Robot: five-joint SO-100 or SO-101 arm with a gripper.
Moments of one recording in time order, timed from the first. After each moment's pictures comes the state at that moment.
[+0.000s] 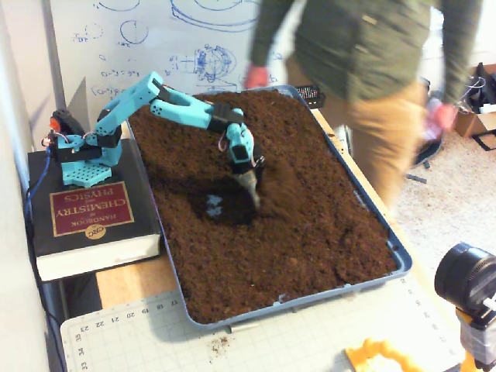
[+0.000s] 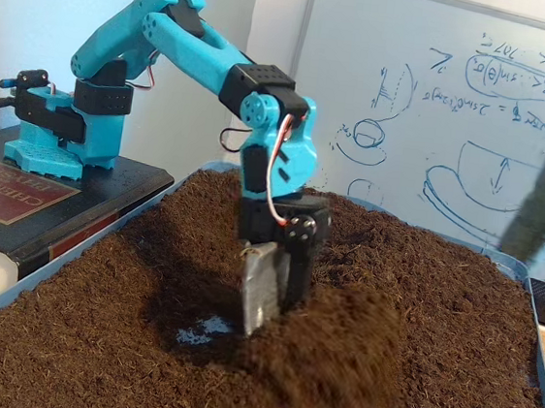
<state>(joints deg) 21.7 45.6 60.7 47.3 -22.0</state>
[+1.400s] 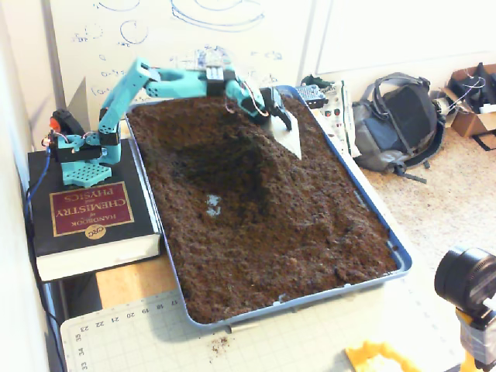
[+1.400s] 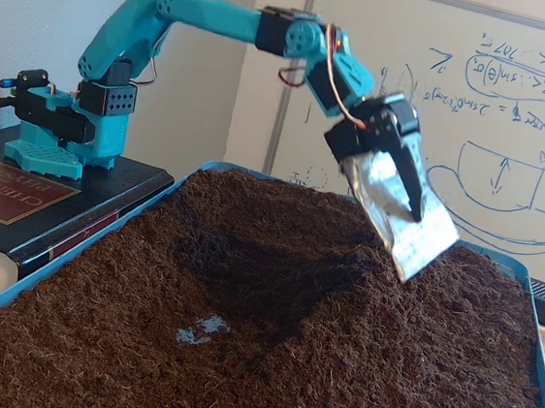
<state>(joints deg) 12.4 55.8 59.3 29.9 2.0</state>
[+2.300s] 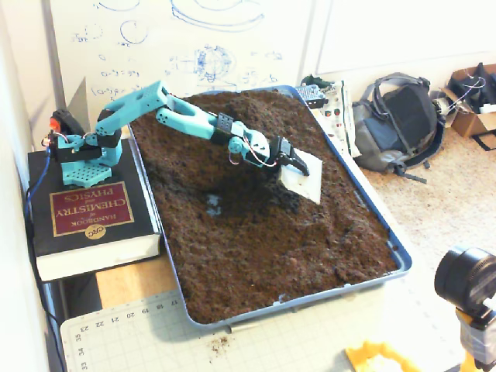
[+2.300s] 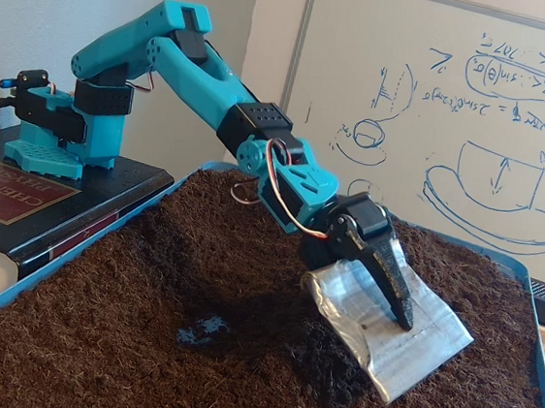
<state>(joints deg) 22.5 34.9 59.2 -7.7 2.1</state>
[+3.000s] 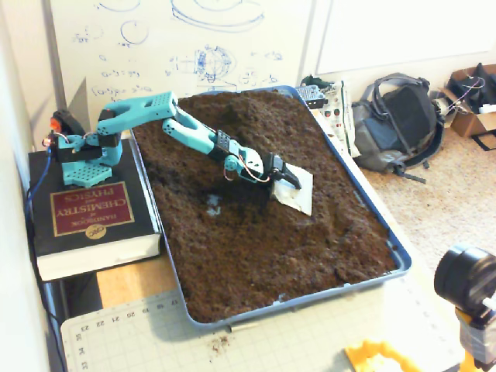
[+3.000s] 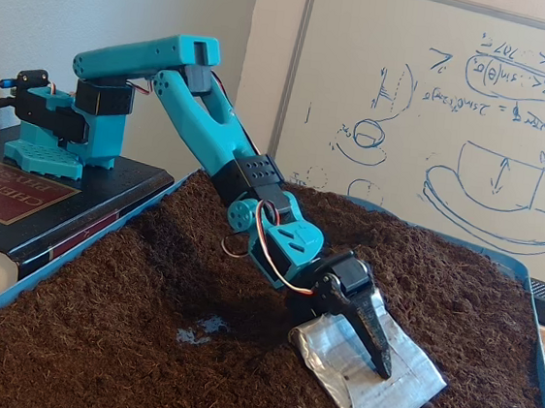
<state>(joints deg) 19.6 22.3 59.2 -14.9 2.1</state>
